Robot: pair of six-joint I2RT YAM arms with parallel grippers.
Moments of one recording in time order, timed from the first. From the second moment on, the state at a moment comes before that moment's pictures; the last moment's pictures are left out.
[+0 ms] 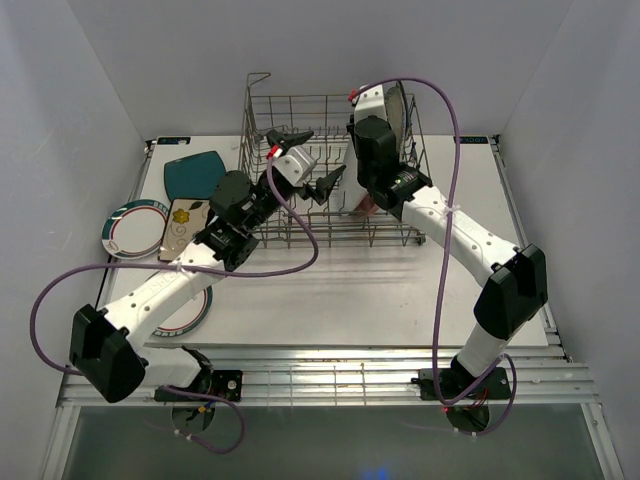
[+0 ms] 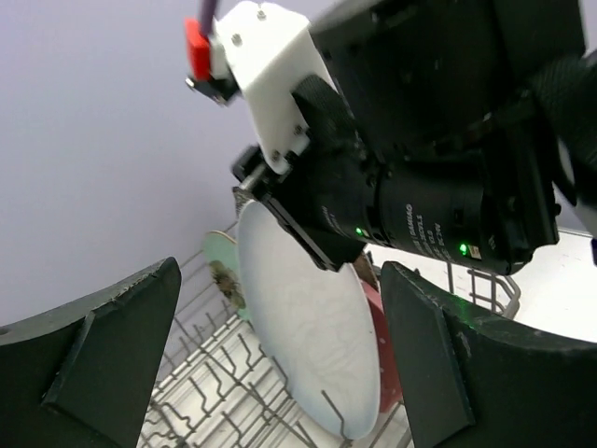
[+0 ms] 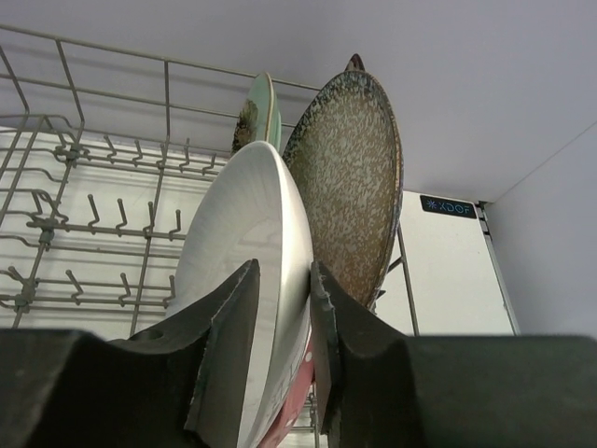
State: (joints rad) left arm -0.68 1.32 1.11 0.51 0.20 0.28; right arm 0.69 1.69 1.60 -0.07 0.71 -0.14
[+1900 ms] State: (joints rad) left arm -0.68 0.83 0.97 0.21 -0.17 0.32; right arm 0.76 1.22 1.13 0.10 0.55 -0.15
